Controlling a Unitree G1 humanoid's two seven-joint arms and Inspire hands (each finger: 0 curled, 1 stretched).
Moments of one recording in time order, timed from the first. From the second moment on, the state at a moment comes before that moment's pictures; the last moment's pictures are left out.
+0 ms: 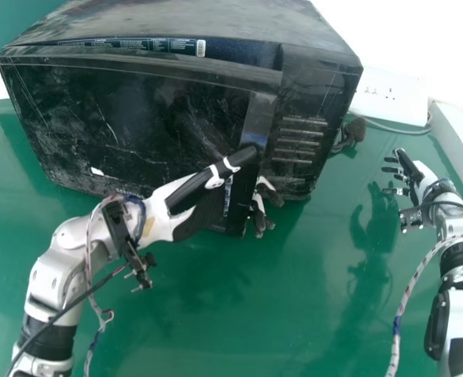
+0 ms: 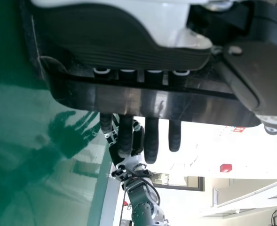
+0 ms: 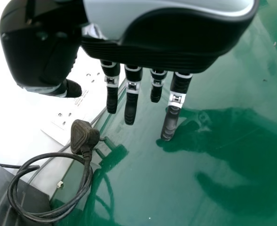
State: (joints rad) left arm -0.75 0.26 -0.05 -0.07 -0.33 0.49 -0.78; right arm -1.17 -0.81 -0.08 1.30 -0.11 0.13 0.33
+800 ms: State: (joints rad) left arm -0.63 0.25 -0.02 -0.20 -0.37 0.50 -0.71; right arm -1.17 -0.80 -0.08 1.30 -0.11 0.13 0.33
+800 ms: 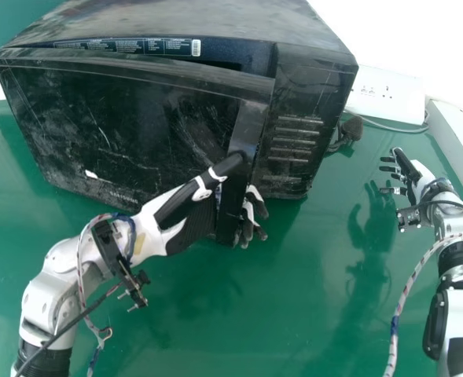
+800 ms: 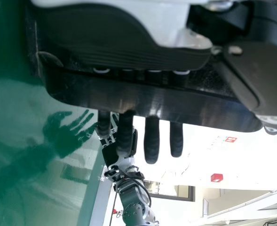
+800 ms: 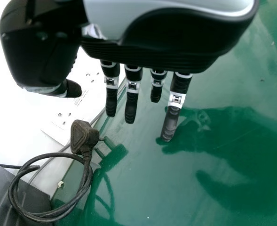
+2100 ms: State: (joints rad) left arm -0.49 0.36 0.03 -0.34 -0.51 0.53 -0.76; right arm -1.17 -0.79 -0.09 1.30 -0.11 0.13 0.31
